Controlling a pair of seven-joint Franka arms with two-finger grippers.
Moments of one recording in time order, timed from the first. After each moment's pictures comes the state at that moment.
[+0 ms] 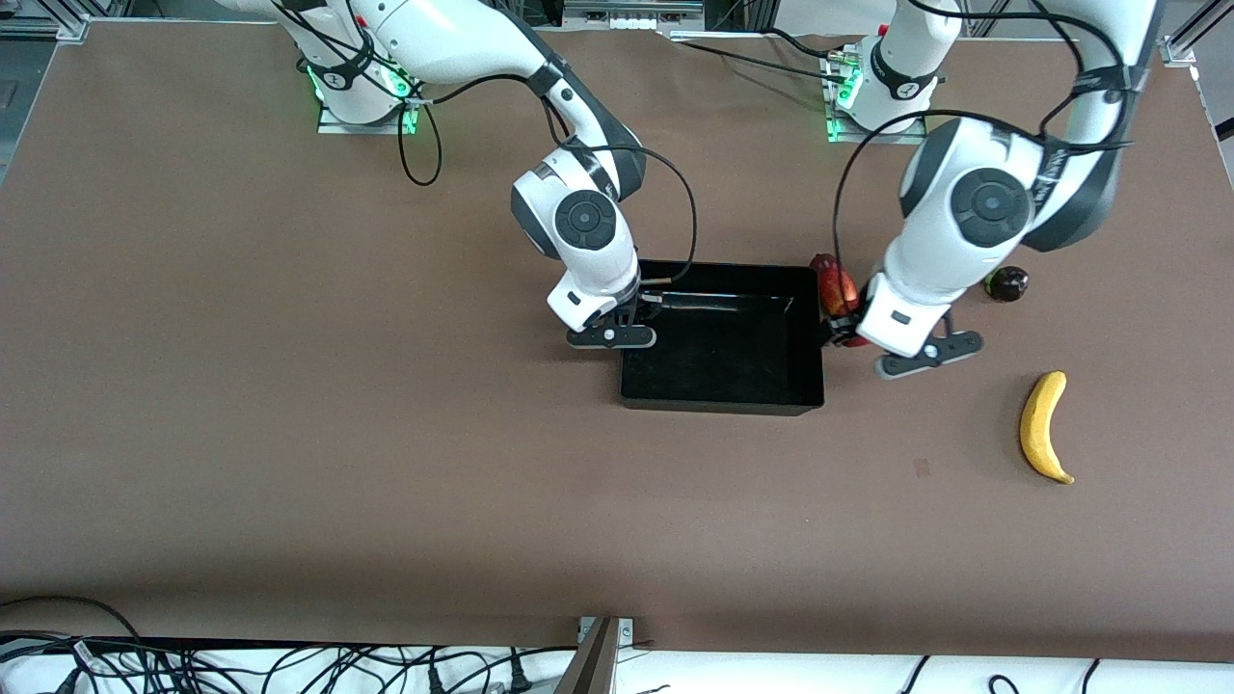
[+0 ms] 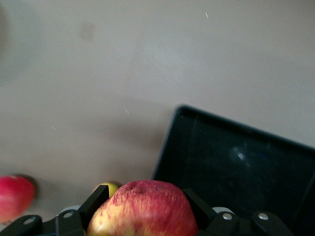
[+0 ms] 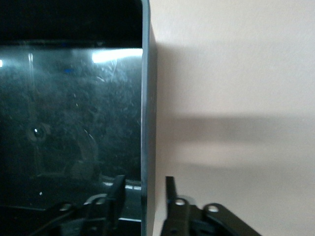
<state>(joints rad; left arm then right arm) -0.09 0.25 -0.26 -1.89 0.04 2.11 -0.67 0.81 0.75 -0.04 -1.44 0.17 2.27 0.70</state>
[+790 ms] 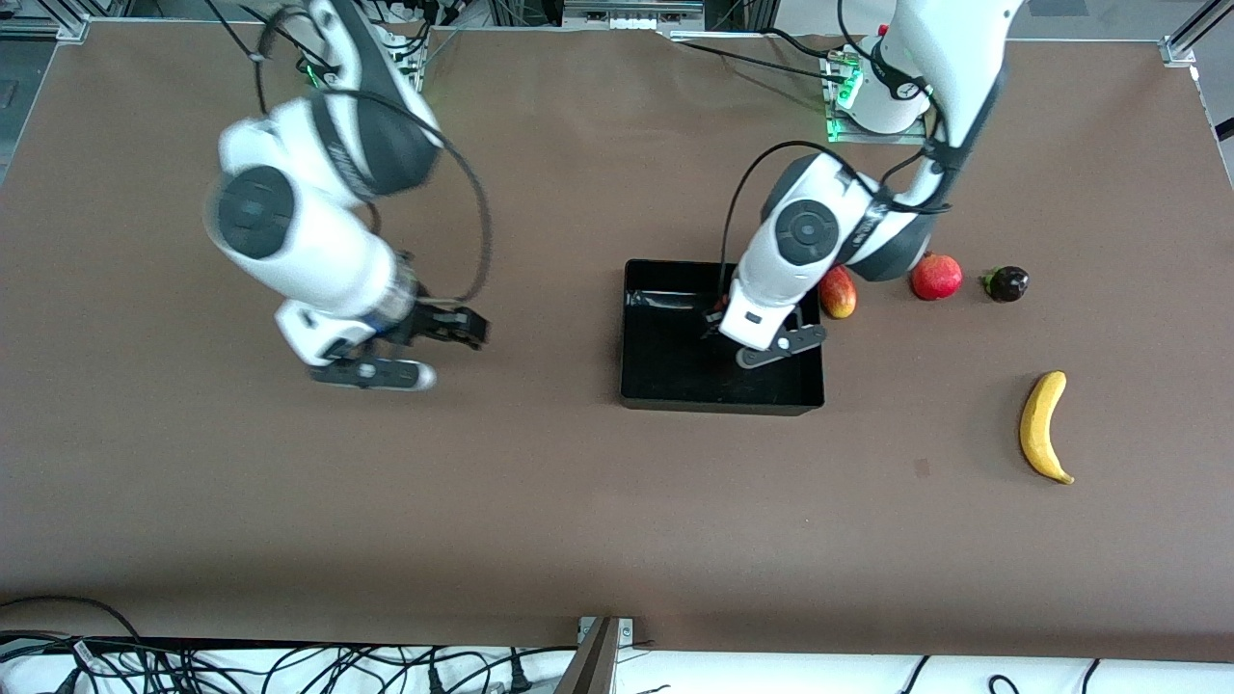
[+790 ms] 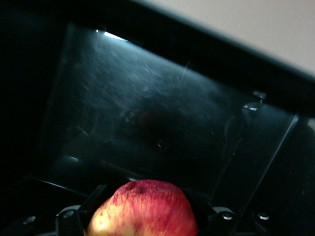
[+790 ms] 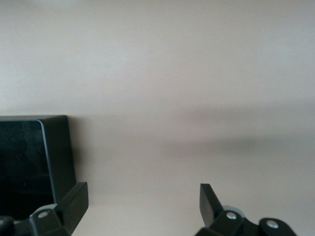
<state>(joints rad) -0.33 0.47 -0.26 -1.89 0.02 2.30 -0.94 0.50 0.38 -0.17 -1.40 0.18 1.76 0.39</state>
